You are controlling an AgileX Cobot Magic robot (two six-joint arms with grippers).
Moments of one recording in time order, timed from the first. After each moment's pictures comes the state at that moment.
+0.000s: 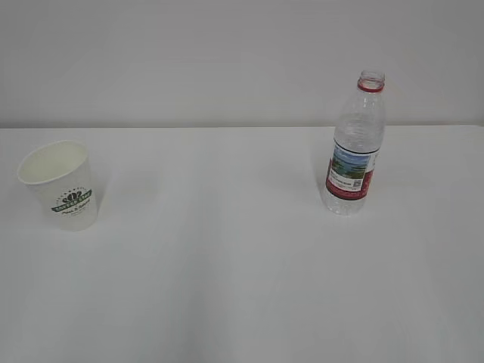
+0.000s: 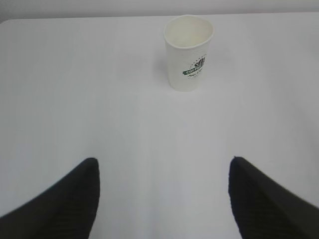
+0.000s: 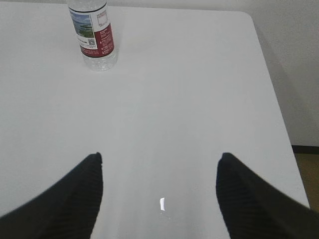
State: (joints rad) left arm 0.08 0.00 -0.52 -0.10 1.10 0.05; right arm 0.08 -0.02 -0.50 -0.07 1.14 -0.01
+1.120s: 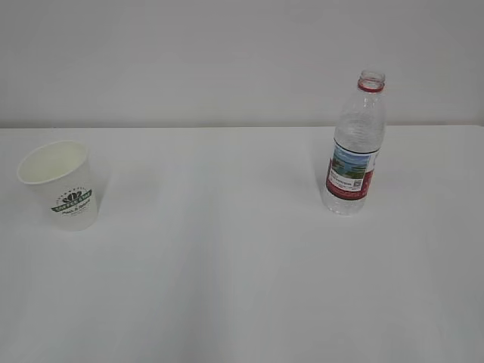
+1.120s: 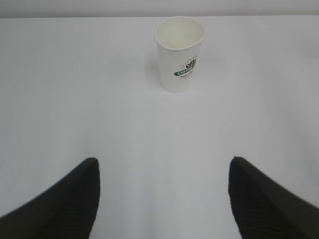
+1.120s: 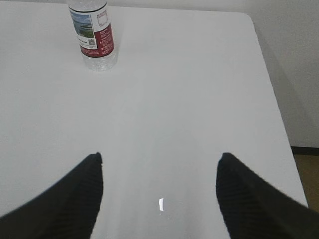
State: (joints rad) left arm 0.08 0.00 -0.52 -0.13 1.10 0.05; right arm 0.08 -0.02 -0.50 -0.07 1.14 -0.01
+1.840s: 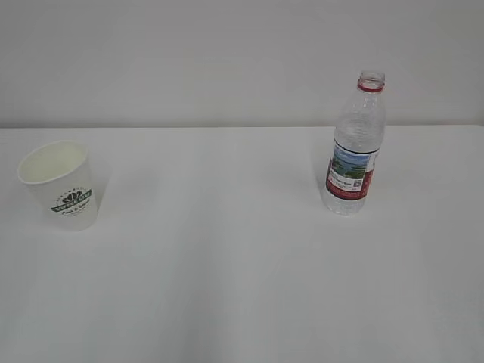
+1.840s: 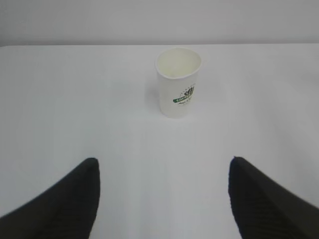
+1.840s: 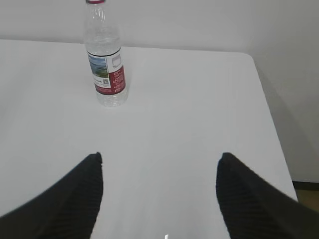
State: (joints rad) left arm 0.08 0.00 -0.54 -0.14 1.03 0.05; right arm 0.08 -0.02 -0.55 -0.04 1.09 -0.03
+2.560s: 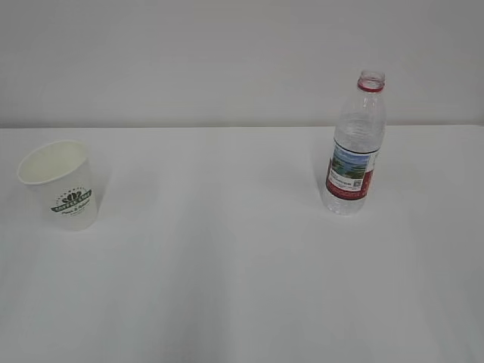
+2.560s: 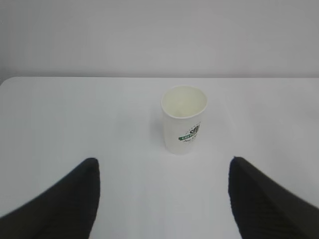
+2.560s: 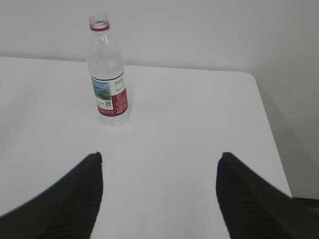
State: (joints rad) left arm 0.08 0.11 -0.54 -0.14 0.84 0.05; right arm 0.08 0.09 -0.58 -0.03 0.97 -0.04
